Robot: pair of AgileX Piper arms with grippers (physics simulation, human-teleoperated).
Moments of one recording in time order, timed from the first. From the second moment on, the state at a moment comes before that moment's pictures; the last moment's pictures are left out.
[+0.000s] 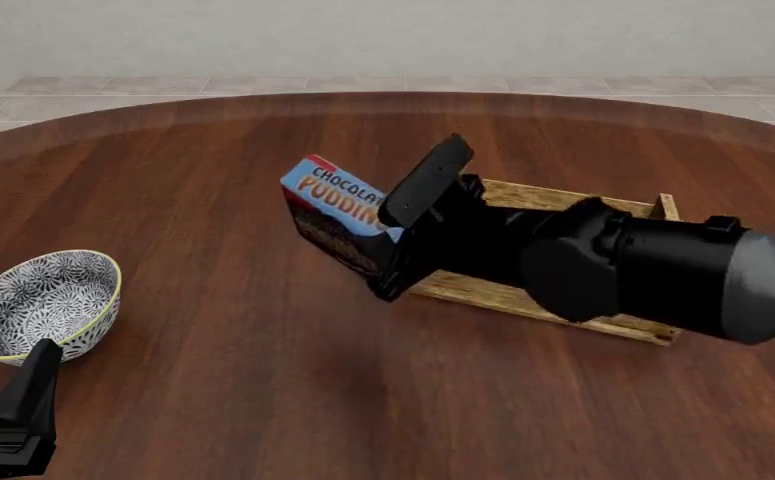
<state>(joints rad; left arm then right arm) 0.00 0.00 0.00 0.00 0.00 0.74 1.51 -0.99 0.02 -0.29</state>
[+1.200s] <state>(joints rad) 0.00 0.00 0.00 0.00 0.00 0.51 1.35 -1.06 0.15 -0.33</state>
